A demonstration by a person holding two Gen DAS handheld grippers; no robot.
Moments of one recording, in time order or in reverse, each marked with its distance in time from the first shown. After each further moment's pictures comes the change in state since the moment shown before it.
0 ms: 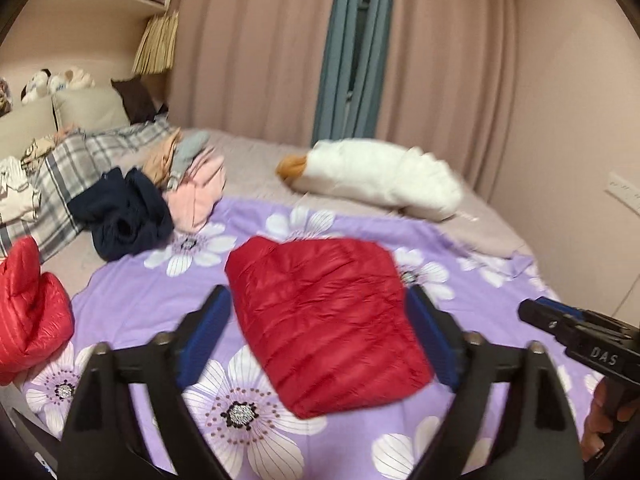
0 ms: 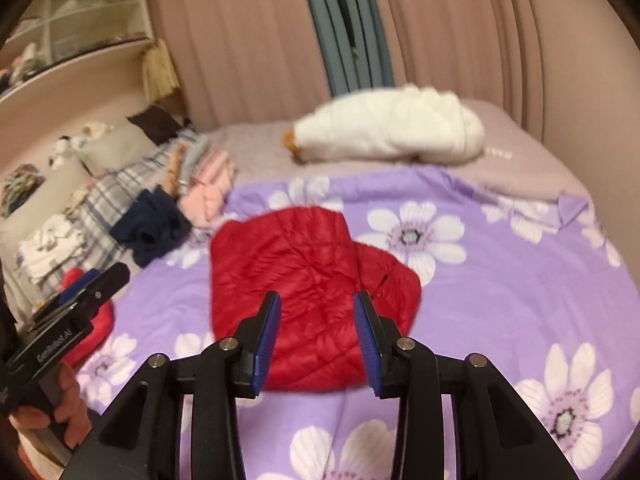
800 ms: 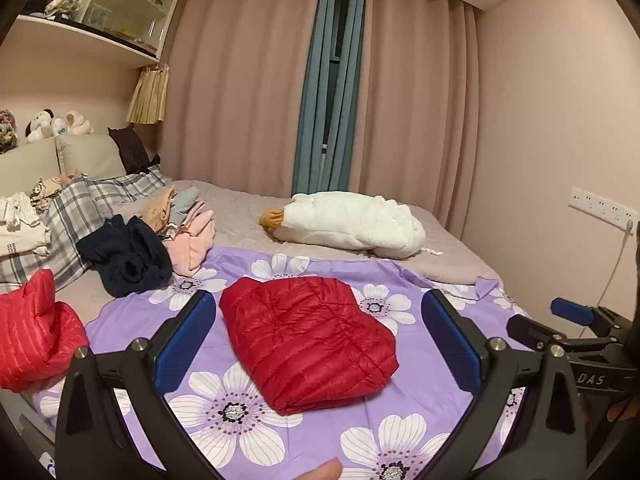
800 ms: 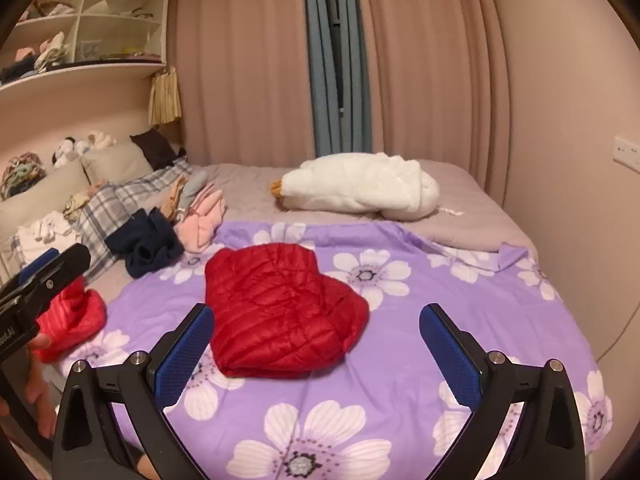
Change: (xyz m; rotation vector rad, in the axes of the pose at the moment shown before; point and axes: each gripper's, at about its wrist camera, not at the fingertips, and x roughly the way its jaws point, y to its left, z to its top) left arm -0.102 -0.036 -0.001 0.052 -0.158 -0.041; right arm -0.082 0.016 -0.024 -0.082 -0.174 -0.143
